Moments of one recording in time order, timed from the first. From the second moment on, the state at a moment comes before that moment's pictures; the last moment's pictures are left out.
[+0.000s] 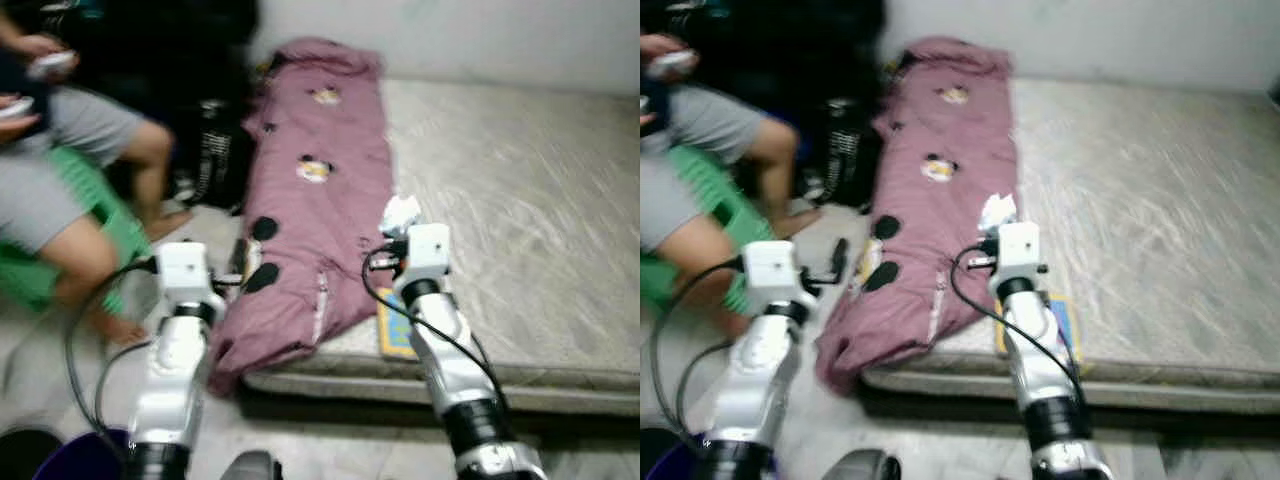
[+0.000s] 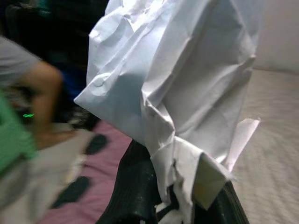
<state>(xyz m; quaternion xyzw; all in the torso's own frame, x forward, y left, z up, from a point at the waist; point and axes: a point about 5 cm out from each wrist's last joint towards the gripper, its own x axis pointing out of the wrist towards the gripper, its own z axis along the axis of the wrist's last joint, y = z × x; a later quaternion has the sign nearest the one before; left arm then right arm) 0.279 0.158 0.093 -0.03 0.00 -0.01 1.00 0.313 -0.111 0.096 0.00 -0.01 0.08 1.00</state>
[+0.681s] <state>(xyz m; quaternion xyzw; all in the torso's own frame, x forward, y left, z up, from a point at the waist) 0.282 0.147 0.096 -0.03 -0.01 -0.02 1.00 0.315 -0.116 0.096 -0.01 0.00 0.08 1.00</state>
